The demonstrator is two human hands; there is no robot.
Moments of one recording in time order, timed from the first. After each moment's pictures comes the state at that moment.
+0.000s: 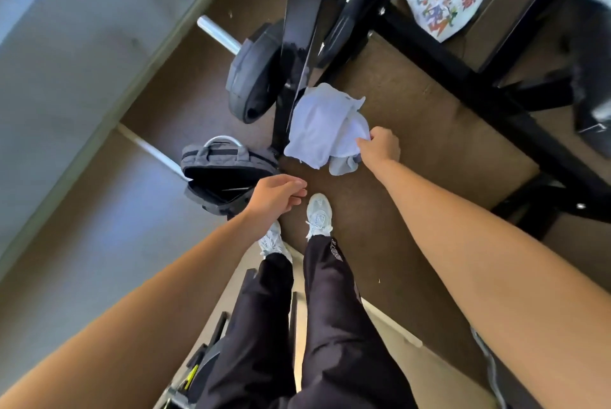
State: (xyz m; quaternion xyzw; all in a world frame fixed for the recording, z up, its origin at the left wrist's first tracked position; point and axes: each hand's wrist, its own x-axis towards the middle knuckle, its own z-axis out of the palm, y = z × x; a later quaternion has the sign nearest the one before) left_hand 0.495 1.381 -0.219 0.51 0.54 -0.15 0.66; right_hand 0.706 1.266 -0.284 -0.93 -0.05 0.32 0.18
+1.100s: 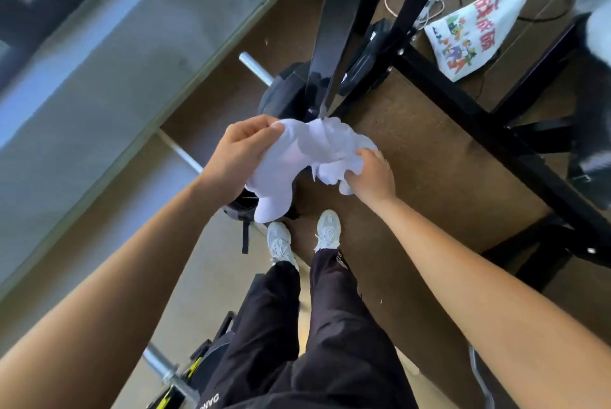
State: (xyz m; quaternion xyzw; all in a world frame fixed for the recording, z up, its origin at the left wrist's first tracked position) left_hand 0.525 1.463 -0.044 0.62 0.41 0.01 0.67; right_hand 0.679 1.279 -0.211 -0.91 -0.24 0.30 0.15
